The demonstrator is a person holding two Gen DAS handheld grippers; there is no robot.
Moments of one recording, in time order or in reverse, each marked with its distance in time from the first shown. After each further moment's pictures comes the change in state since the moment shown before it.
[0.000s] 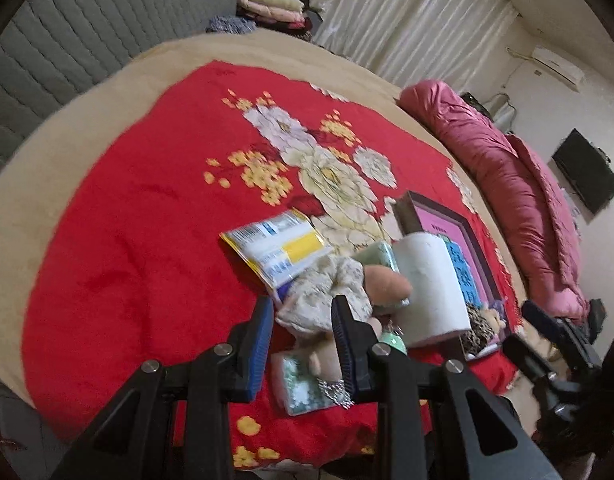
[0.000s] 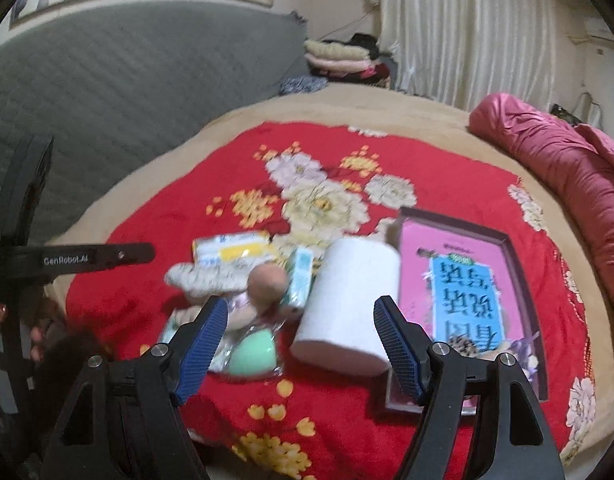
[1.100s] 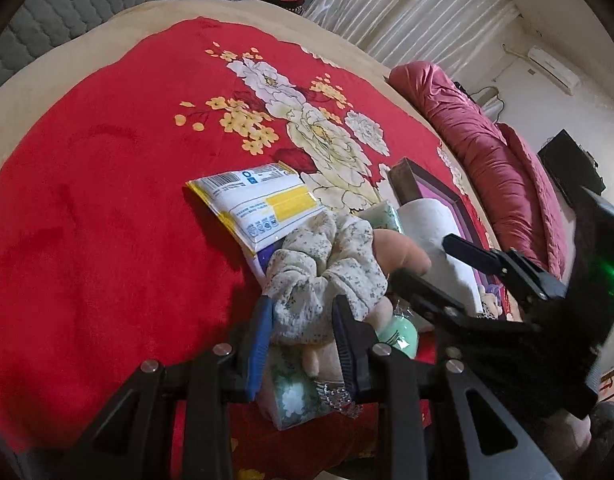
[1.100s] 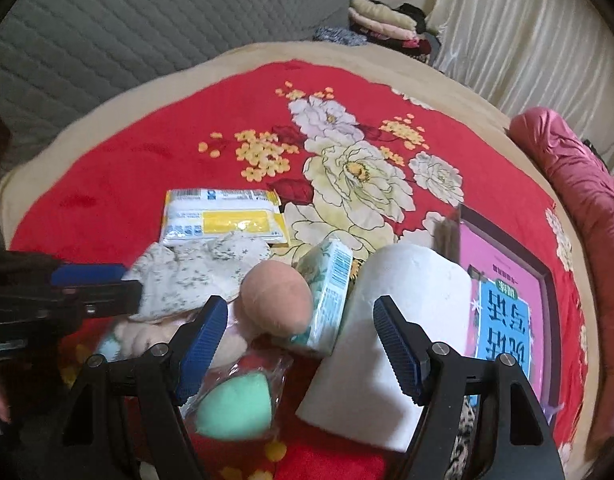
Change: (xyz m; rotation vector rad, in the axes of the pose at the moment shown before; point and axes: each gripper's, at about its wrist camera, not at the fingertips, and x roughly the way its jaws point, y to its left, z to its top) left arm 0.051 0.015 -0.019 -0.036 0.071 -0.093; right arm 0.130 0.030 0.023 -0.212 0.184 -0.035
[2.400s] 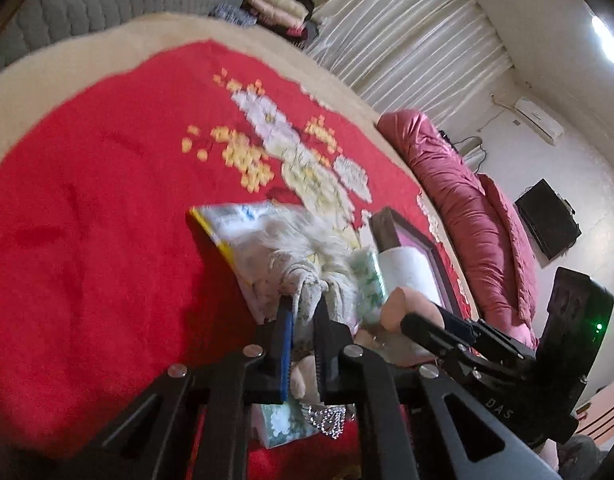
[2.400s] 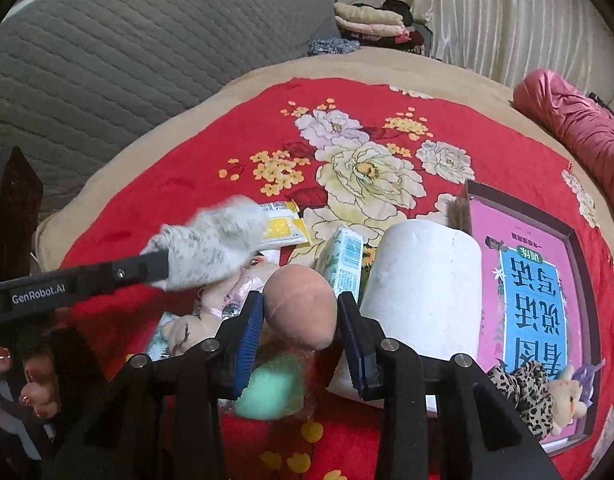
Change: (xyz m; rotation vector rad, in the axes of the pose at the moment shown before) left arm -0.018 0.011 -0.002 -0.084 -0.158 -0.115; right arm -0.031 -0.017 -0.023 0.173 -0.084 0.151
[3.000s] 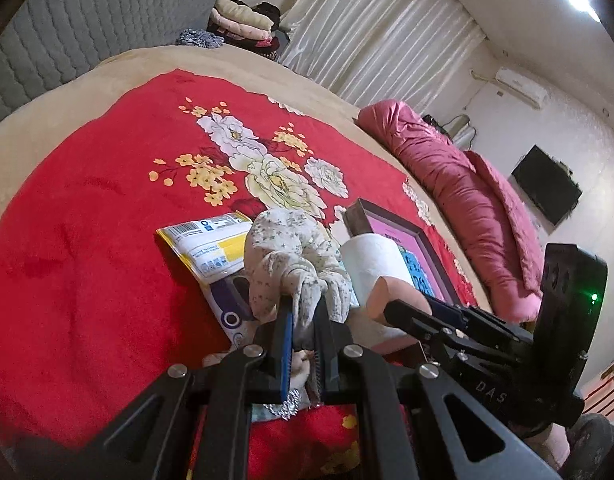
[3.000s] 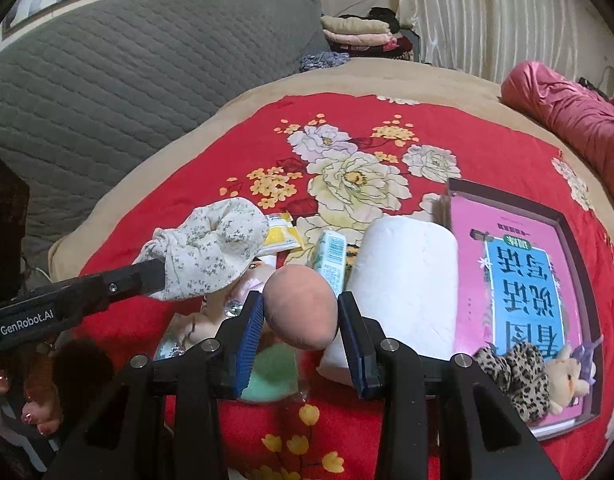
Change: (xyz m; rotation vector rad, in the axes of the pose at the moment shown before) left arm -0.016 -0.054 -0.011 0.152 -0.010 0.046; right arm -0.031 -0.015 -0.012 0.071 -0.058 0.022
